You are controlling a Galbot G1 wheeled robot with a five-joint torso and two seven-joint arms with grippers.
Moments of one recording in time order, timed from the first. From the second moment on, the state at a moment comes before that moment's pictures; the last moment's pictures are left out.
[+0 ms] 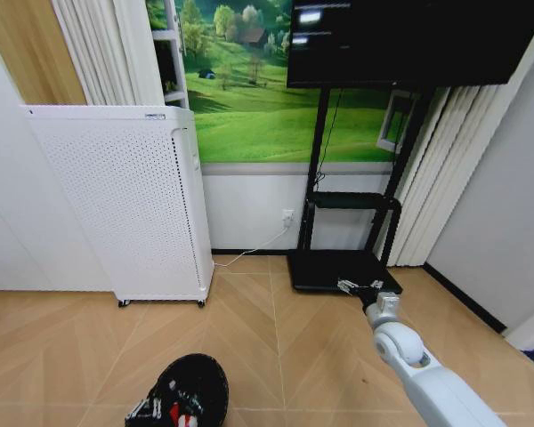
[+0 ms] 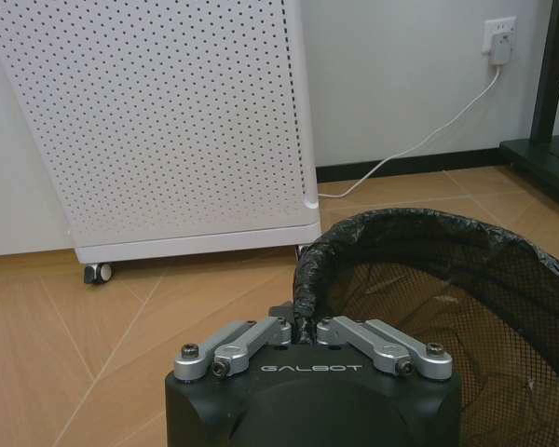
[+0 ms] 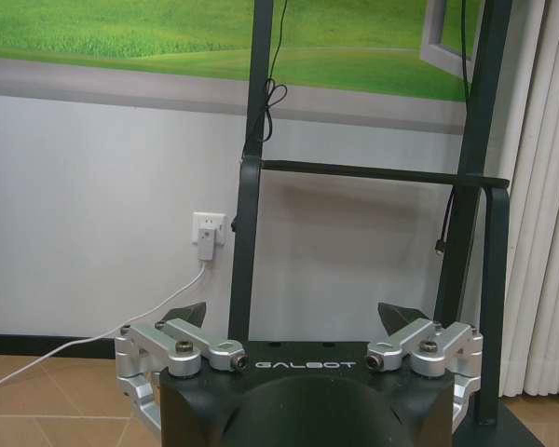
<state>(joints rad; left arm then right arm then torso) 1.87 -1.37 -0.66 -1.94 -0.12 -0.04 -0.03 -1.11 0.90 0.40 1.80 0.60 -0.19 0.33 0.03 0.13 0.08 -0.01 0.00</state>
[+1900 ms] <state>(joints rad) 1.29 -1.13 -0.82 -1.92 -0.45 0.16 -0.04 -1.11 0.90 0.40 1.80 0.60 -0.19 0.33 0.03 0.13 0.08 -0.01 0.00</state>
